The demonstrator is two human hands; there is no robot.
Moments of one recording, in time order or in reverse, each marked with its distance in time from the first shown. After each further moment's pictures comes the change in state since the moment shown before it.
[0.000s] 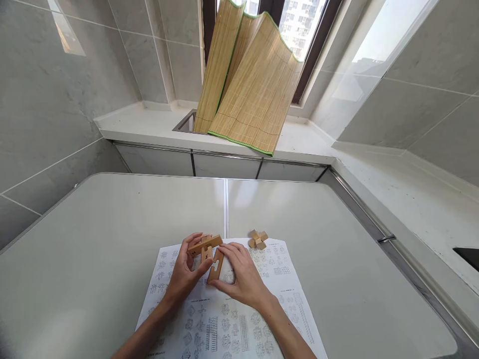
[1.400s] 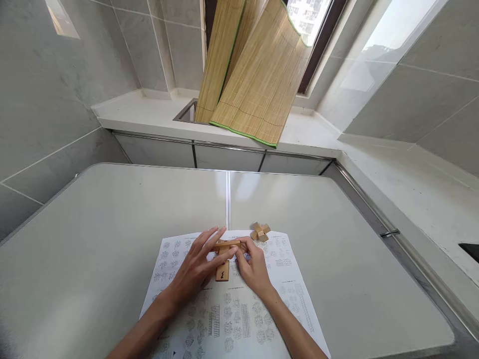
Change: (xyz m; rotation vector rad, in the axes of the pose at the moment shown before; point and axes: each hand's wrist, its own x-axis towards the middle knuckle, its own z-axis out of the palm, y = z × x) left_hand -0.004 0.006 -0.002 0.822 -0.273 0.841; right_hand -0.005 0.001 -0.001 0.361 0.256 0.255
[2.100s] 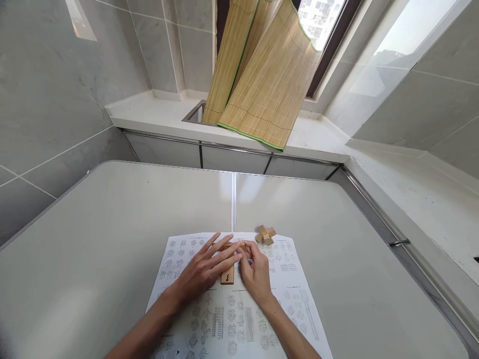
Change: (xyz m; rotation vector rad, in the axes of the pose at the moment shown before) left_hand 0.000 -0.006 0.005 0.119 -0.035 0.218; right_hand -0.011 0.005 0.012 -0.092 0.112 0.057
